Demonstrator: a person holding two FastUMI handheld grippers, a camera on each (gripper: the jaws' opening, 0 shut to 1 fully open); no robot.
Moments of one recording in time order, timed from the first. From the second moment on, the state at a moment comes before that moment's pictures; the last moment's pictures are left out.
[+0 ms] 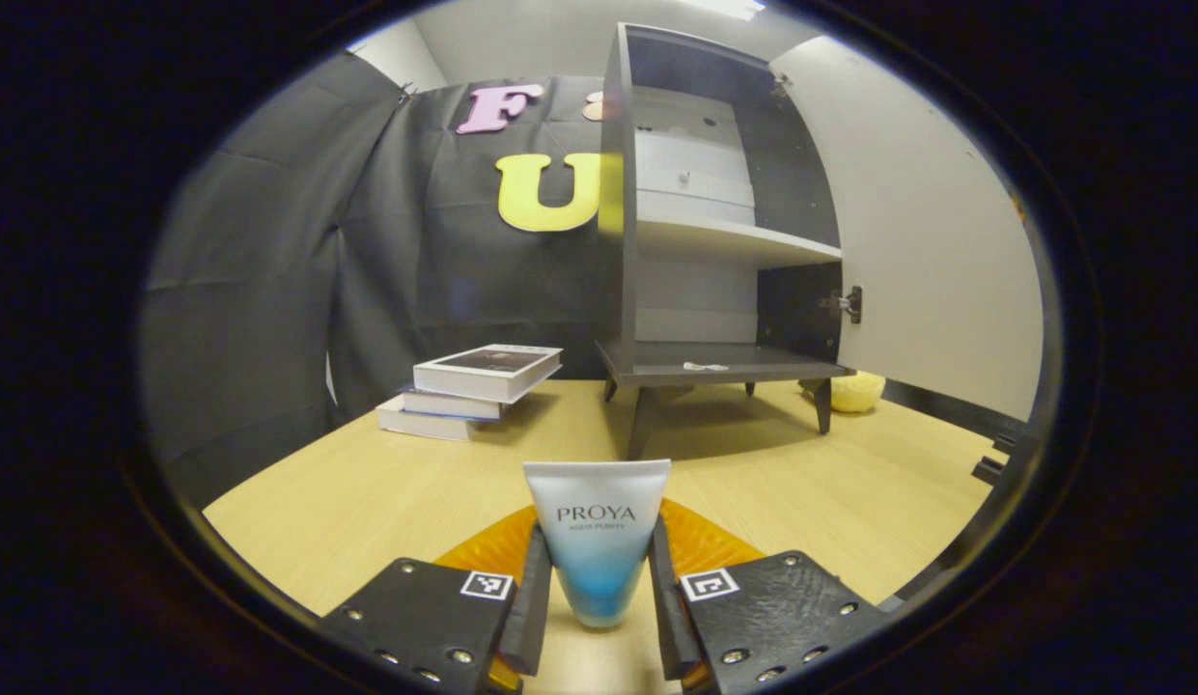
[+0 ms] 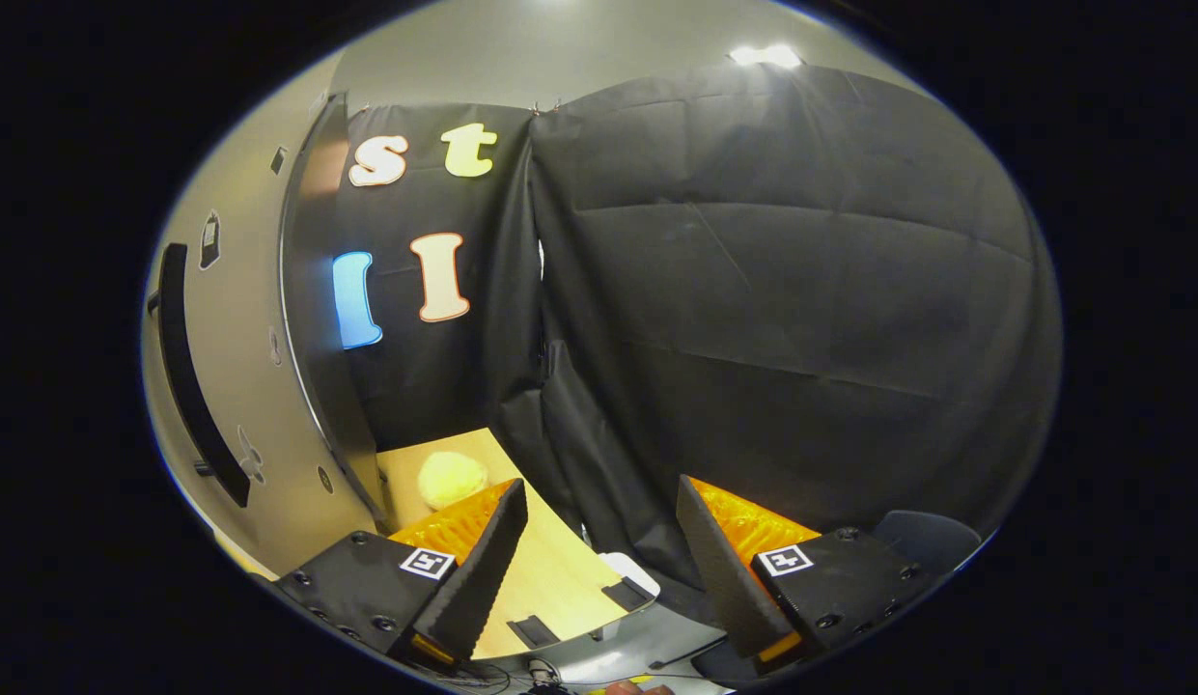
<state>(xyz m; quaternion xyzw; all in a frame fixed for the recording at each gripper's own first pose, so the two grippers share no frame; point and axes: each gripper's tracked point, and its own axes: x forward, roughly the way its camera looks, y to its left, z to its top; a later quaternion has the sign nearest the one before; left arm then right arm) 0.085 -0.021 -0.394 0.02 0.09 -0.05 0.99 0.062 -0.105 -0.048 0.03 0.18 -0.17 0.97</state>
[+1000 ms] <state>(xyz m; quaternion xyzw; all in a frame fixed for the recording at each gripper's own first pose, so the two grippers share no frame) 0.067 -0.023 -0.358 0.06 0.13 -0.11 0.98 0.043 -0.121 -0.115 0.12 0.23 -0.24 0.93</state>
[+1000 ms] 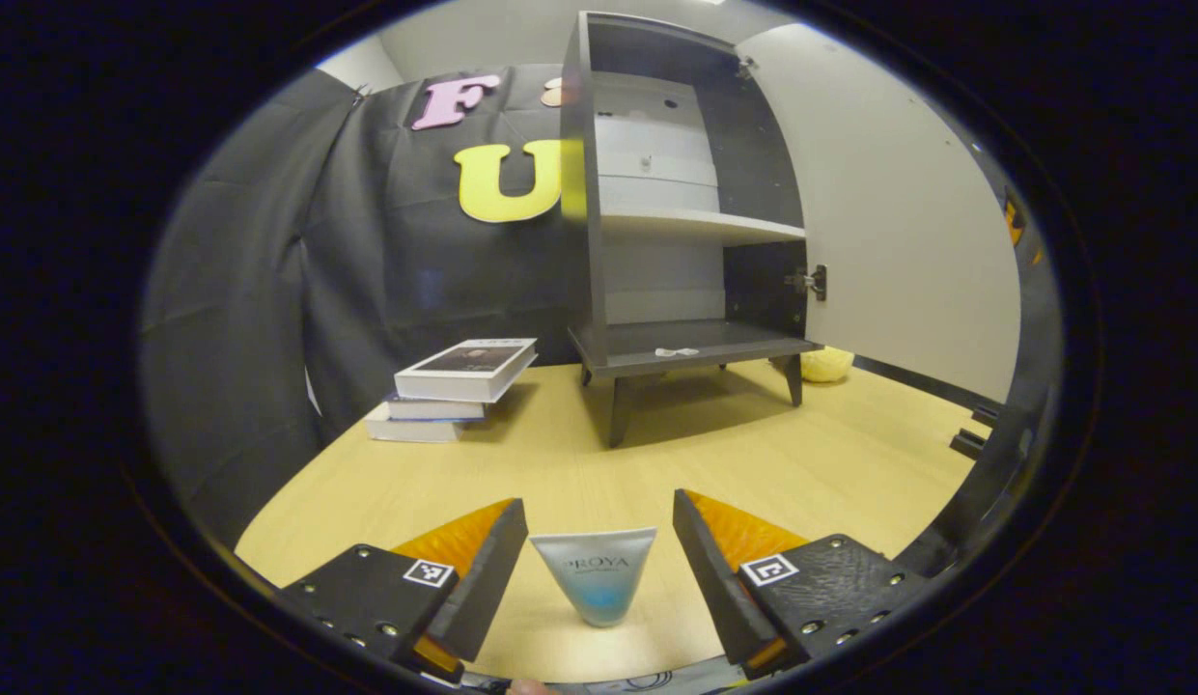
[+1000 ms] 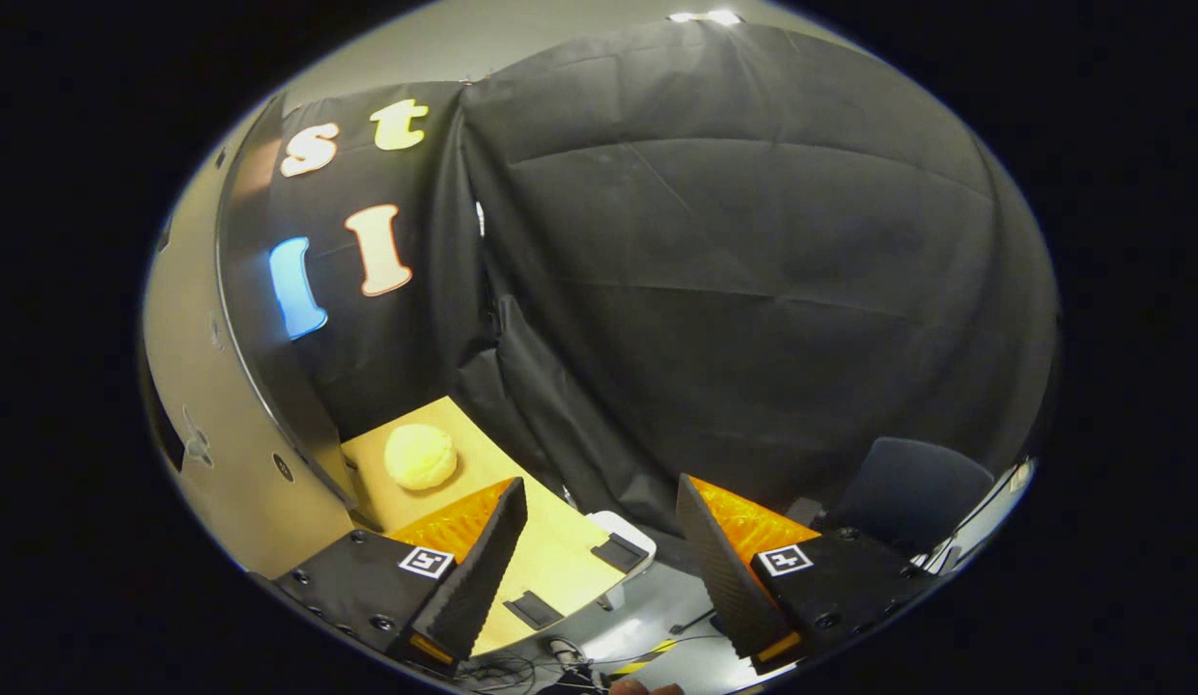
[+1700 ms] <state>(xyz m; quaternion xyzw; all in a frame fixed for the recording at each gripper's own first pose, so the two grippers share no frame) 0.068 -0.054 -0.079 0.02 0.03 -0.13 0.99 0.043 -0.124 -0.122 0.15 0.13 -0.26 0.94</state>
